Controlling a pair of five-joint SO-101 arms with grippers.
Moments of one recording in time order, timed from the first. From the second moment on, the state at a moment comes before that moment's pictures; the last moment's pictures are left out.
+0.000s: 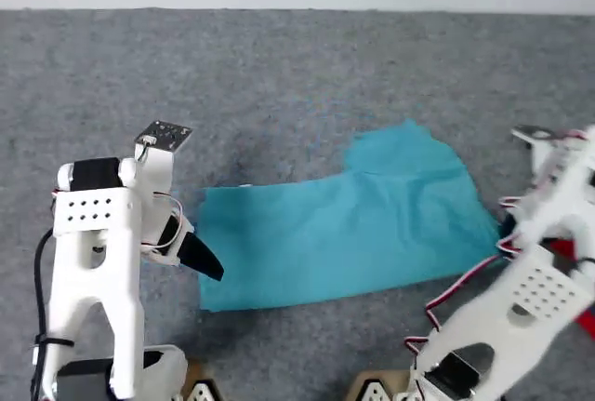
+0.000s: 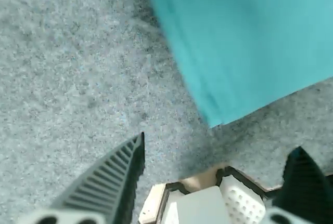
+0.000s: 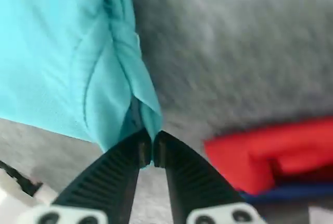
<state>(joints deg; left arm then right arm) -9.5 -20.4 29.7 98.8 -15.3 37.5 38.8 -26.2 100.7 49.3</state>
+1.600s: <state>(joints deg) -9.5 -20.4 29.7 98.8 -15.3 6.9 47.9 -38.5 73.9 37.1</state>
